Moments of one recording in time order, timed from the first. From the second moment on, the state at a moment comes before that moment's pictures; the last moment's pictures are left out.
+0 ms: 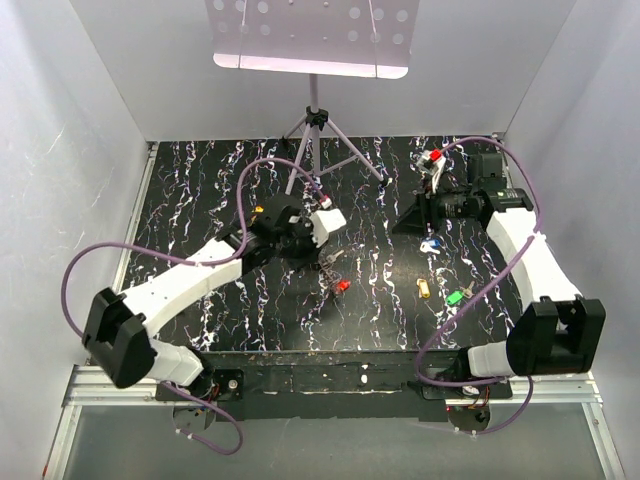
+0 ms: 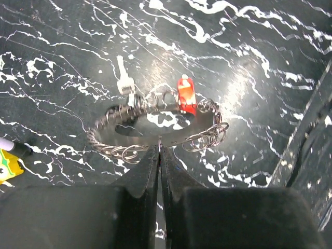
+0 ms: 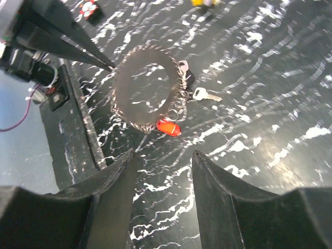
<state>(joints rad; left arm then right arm) -0.74 1.41 1.13 -0.49 0.25 0.28 0.07 1.40 1.21 -0.73 -1.07 -0.36</state>
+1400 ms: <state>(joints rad) -0.86 1.25 0.89 -0.10 0.43 0.21 0.46 1.21 0.97 -0.76 -1.33 -1.07</state>
